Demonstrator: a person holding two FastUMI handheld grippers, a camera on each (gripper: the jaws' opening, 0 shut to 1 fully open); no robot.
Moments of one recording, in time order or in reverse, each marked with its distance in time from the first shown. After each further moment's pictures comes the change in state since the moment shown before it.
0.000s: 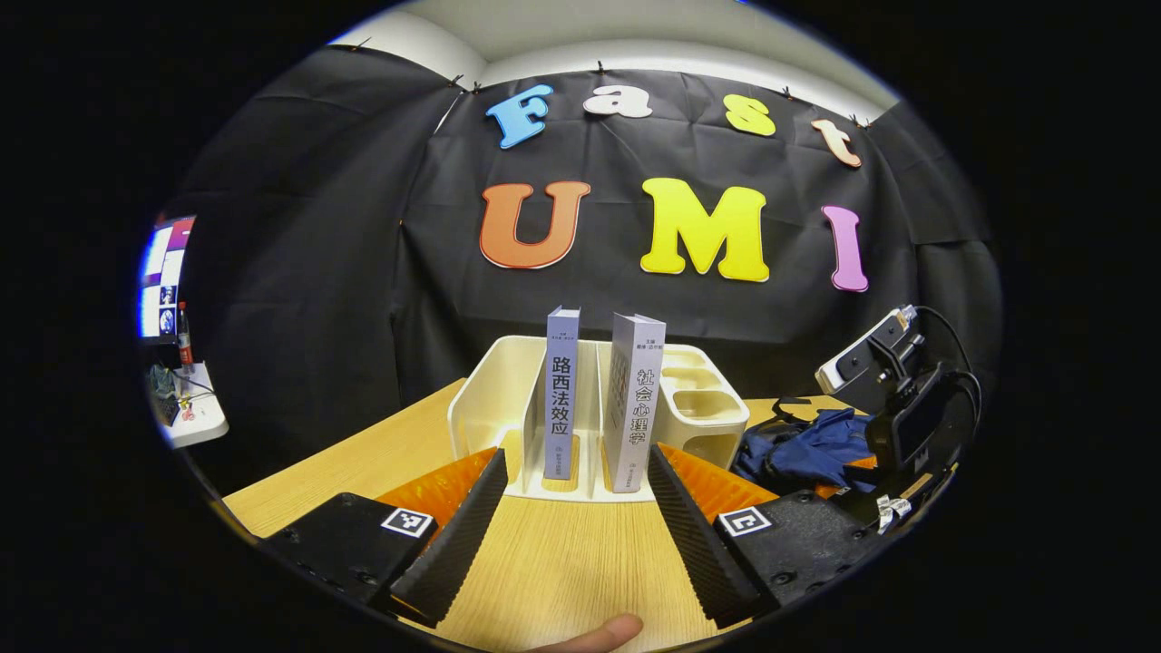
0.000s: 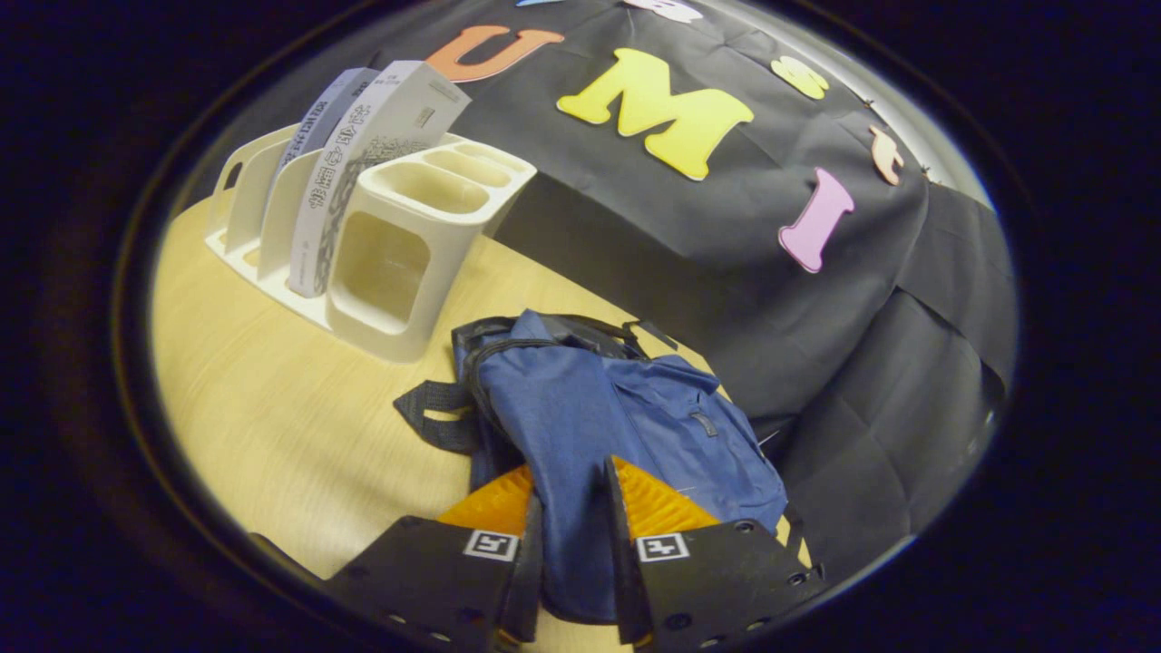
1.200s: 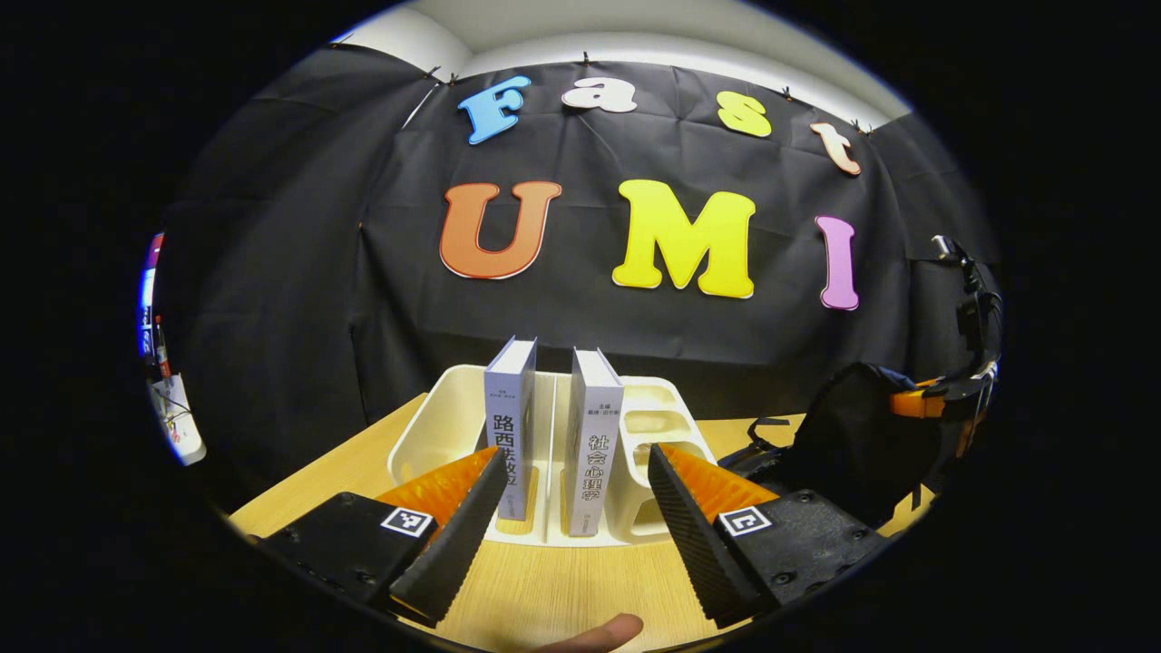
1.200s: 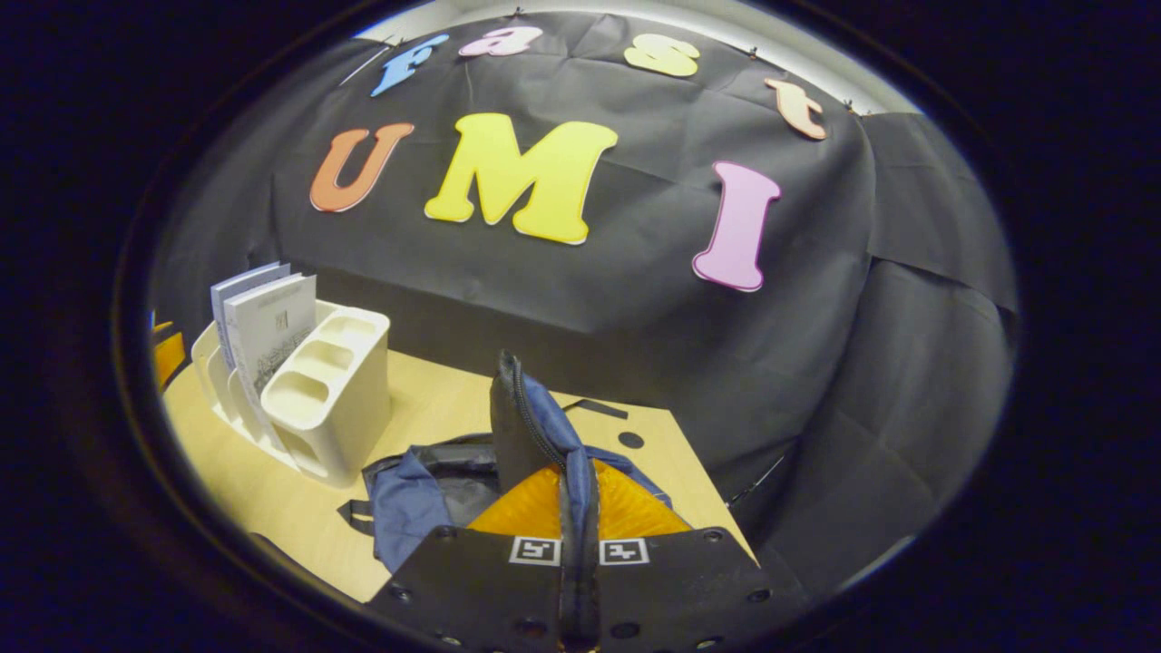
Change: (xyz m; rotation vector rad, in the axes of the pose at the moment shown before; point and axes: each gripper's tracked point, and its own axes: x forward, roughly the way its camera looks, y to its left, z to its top) left arm 0.063 -0.044 0.060 0.003 0.046 -0.072; right arm 0.003 -0.205 0.094 0.299 -0.168 0.124
